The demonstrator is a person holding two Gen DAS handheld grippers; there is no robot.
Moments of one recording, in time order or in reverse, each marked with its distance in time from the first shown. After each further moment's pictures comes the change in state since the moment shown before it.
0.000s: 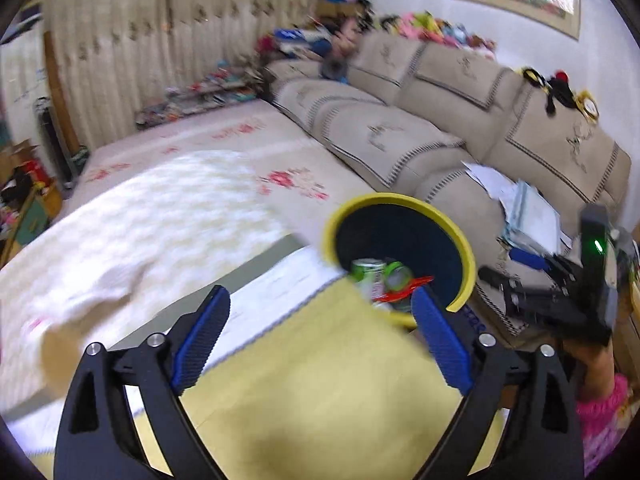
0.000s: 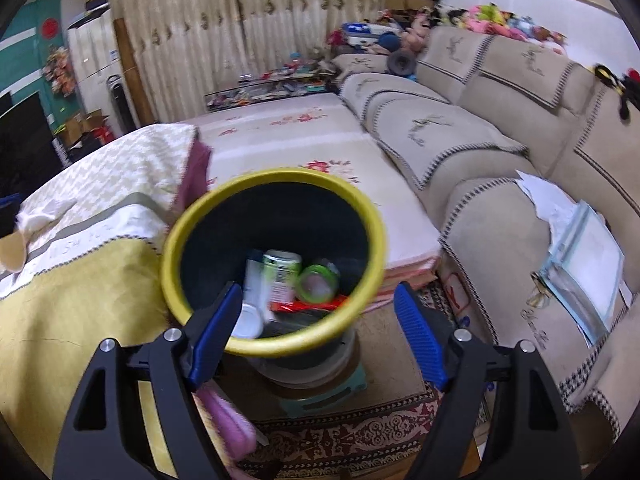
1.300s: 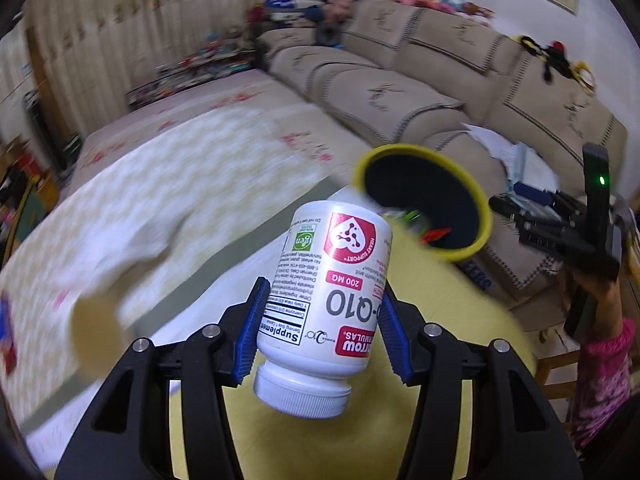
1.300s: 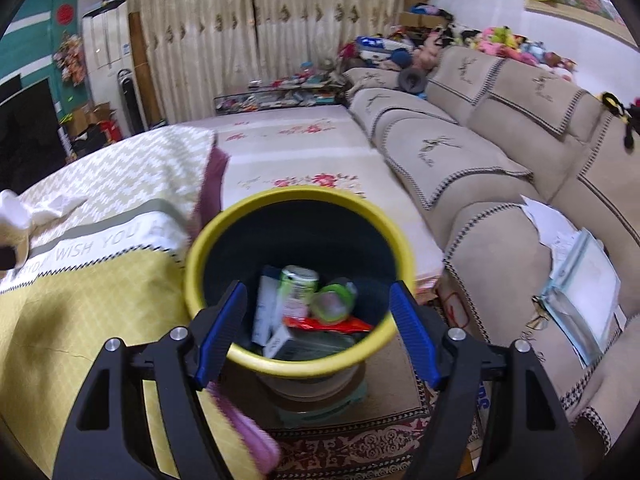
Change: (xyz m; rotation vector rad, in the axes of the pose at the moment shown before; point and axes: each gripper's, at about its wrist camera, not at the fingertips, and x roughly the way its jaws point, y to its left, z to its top) left arm 0.008 0.030 -0.009 0.083 0.151 -0.057; right arm -0.009 0.024 0.007 -0.037 -0.046 -0.028
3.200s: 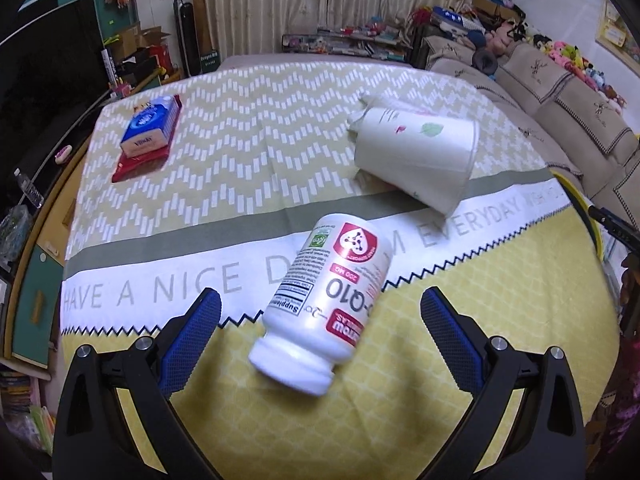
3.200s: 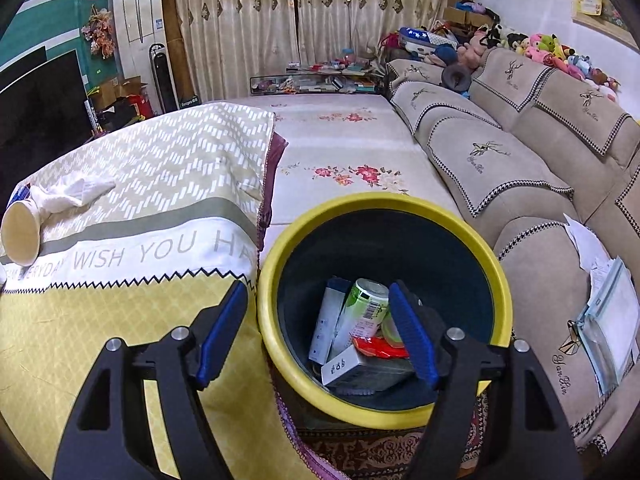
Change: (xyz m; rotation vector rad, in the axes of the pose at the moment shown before) left arm -0.076 0.217 -0.181 -0.455 0.026 0.309; right arm 0.050 0.088 0.030 -0.103 0.066 0.100
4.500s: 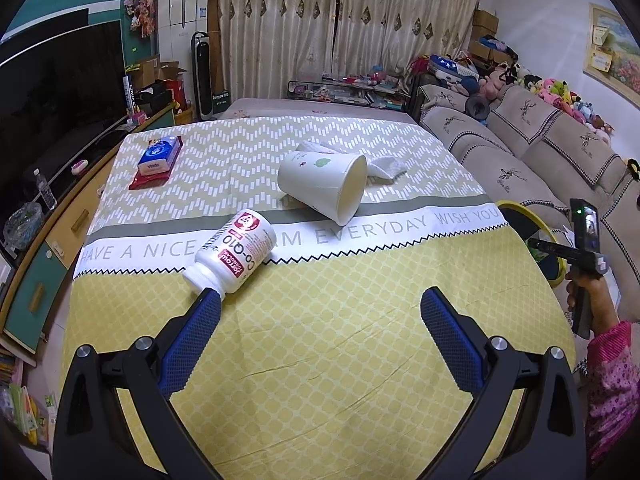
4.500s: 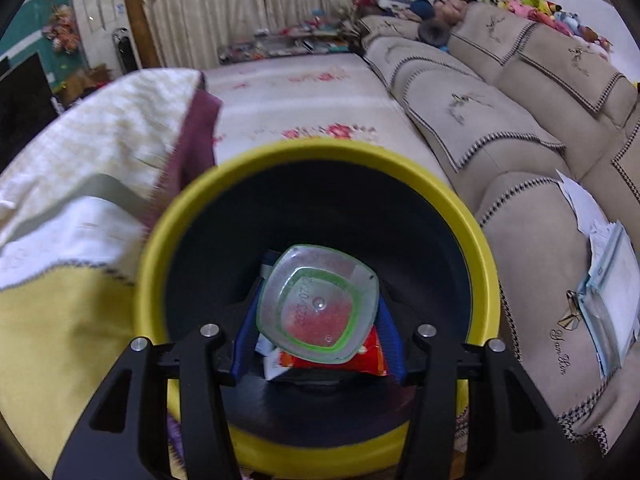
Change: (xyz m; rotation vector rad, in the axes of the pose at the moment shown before) left arm -0.097 -0.089 -0.051 -0.055 -0.197 0.011; right arm 0.068 -0.074 -0.014 0.083 0.148 -0.058
